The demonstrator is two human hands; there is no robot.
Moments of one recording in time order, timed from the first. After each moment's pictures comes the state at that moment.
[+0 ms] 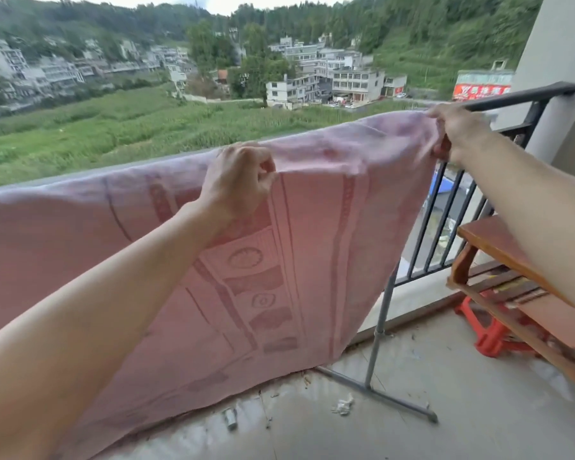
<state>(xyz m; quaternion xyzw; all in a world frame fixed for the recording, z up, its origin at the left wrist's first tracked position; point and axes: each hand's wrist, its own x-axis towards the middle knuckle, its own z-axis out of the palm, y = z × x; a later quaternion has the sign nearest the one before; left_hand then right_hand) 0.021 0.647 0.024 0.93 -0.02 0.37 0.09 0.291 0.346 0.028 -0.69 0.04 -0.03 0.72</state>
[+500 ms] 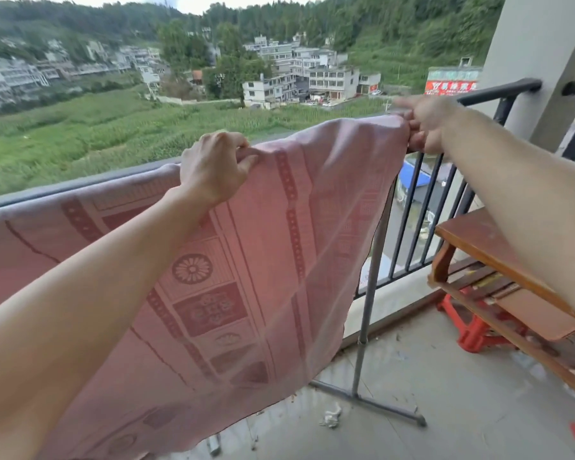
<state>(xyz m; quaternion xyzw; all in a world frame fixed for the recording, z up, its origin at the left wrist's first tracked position) 0.116 0.642 0.036 0.94 0.04 0.34 0.08 0.295 0.353 0.062 -0.72 -0.02 0.10 0.69</state>
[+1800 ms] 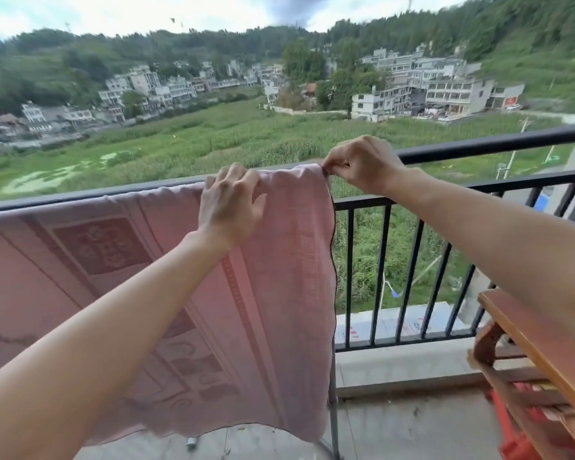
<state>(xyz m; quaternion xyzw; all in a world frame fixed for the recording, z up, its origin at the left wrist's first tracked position) 0.227 0.437 0.023 0.91 0.19 0.36 -0.04 0.440 0.287 0.048 -0.76 -0.57 -0.23 0.22</state>
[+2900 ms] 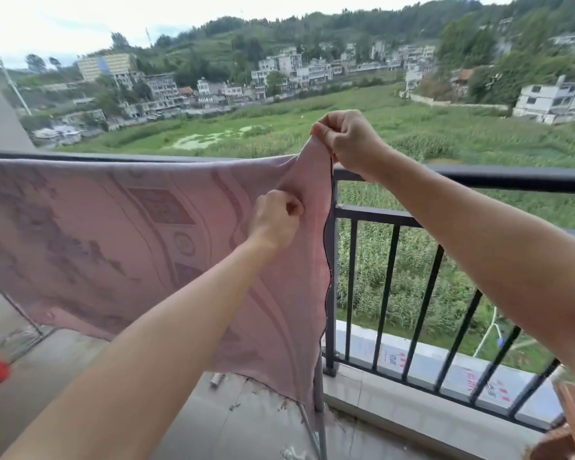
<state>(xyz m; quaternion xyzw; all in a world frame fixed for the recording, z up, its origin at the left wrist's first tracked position) 0.326 0.334 -0.007 0.80 0.45 0.36 0.19 0.487 0.303 0.078 -0.58 -0.61 0.16 0.51</state>
